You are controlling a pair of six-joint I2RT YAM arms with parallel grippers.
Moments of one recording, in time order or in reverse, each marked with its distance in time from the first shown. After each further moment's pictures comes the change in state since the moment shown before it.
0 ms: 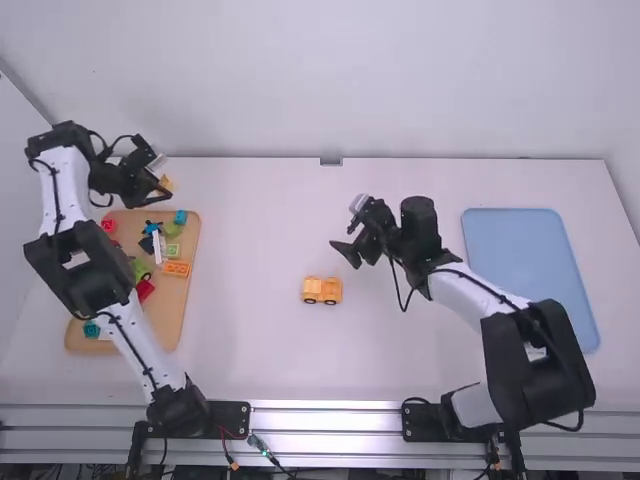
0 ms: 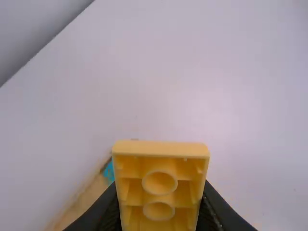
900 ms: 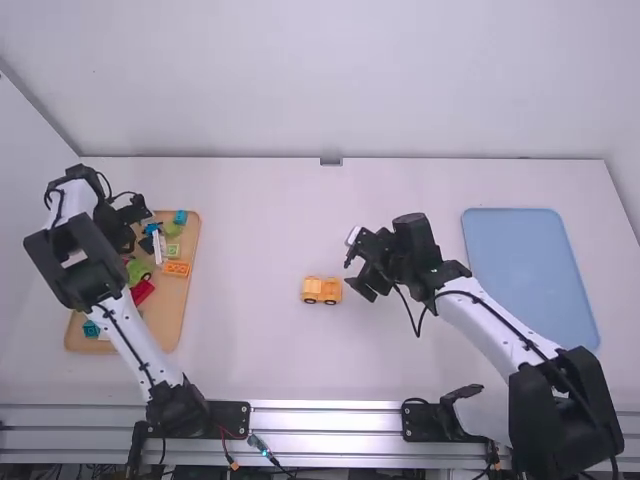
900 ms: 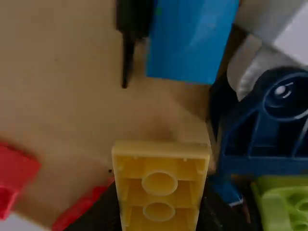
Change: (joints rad) left arm 0.108 0.131 -0.193 0.284 -0.716 -0.016; right arm 0.079 -0.217 -0.004 -0.589 0.252 -0.250
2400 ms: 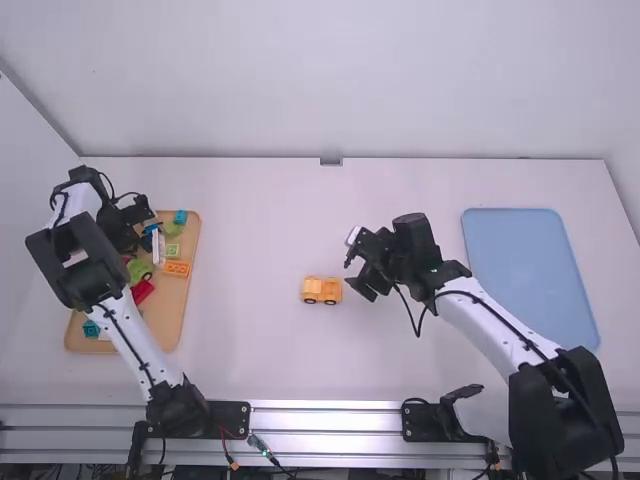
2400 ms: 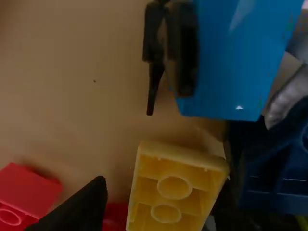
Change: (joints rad) left arm -0.005 0.000 -0.080 0.149 -0.003 0.068; right arm 0.000 0.000 0.000 0.000 0.003 -0.004
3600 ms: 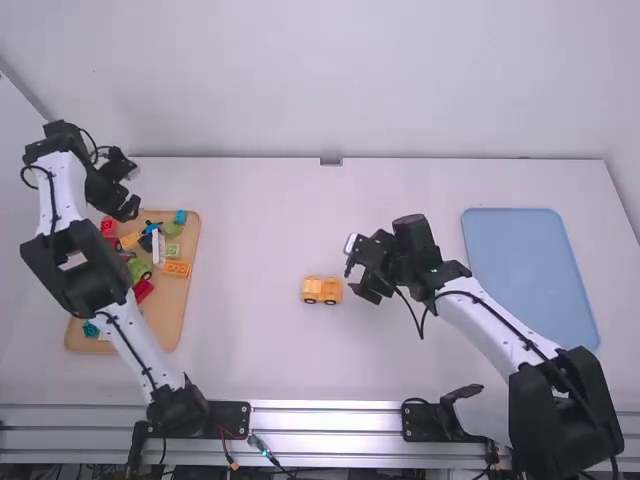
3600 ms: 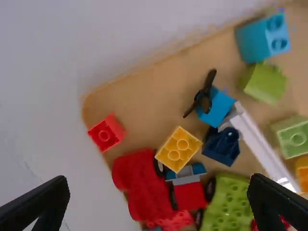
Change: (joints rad) left arm -0.054 -0.100 0.261 -0.259 0.054 -0.403; right arm 0.000 0.000 0.000 -0.032 0.004 -0.134
